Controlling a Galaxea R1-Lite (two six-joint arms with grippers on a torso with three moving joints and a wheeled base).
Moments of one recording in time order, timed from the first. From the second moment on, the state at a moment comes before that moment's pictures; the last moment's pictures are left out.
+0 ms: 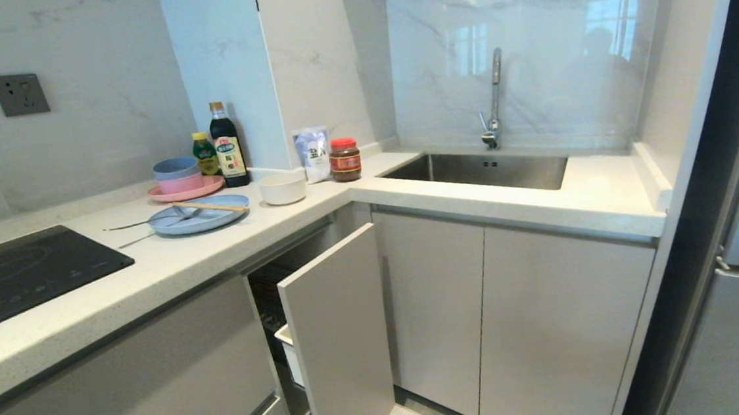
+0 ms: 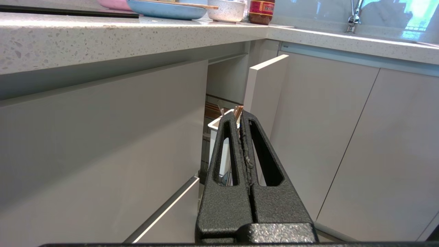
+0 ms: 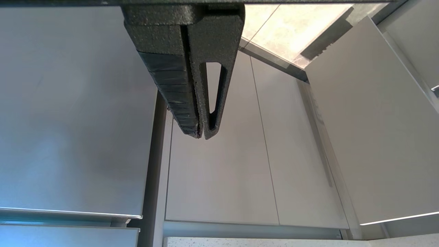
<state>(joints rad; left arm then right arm) 0.00 0.00 0.00 -0.06 0.01 -0.07 0.00 0.00 0.00 0.00 0.00 0.03</state>
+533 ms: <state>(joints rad) 0.00 0.00 0.00 -0.06 0.01 -0.07 0.00 0.00 0.00 0.00 0.00 0.03</state>
